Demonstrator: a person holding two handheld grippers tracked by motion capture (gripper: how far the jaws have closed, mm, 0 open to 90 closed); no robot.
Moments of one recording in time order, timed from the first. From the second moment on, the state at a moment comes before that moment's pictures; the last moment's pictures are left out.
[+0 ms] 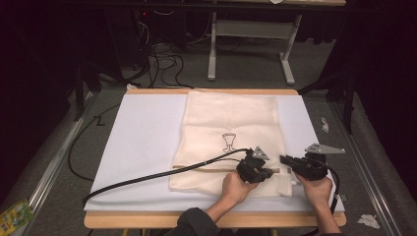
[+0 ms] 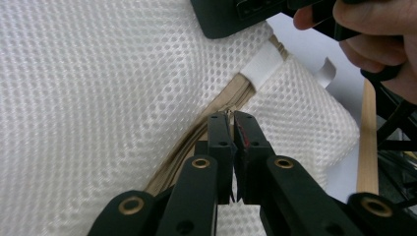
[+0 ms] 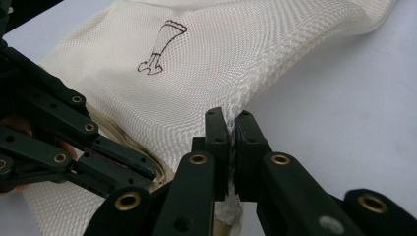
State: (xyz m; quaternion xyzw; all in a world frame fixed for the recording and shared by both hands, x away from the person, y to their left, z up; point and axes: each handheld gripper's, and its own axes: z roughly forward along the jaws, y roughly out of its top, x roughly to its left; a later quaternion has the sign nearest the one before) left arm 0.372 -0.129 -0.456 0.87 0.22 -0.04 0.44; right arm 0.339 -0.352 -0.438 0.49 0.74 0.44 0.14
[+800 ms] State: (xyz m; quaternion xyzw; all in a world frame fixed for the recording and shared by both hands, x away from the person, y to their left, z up) left arm 0.373 -0.109 -0.450 0.87 0.22 -0.02 0.44; right arm 0.342 -0.354 -0.443 0.49 0.74 0.44 0.14
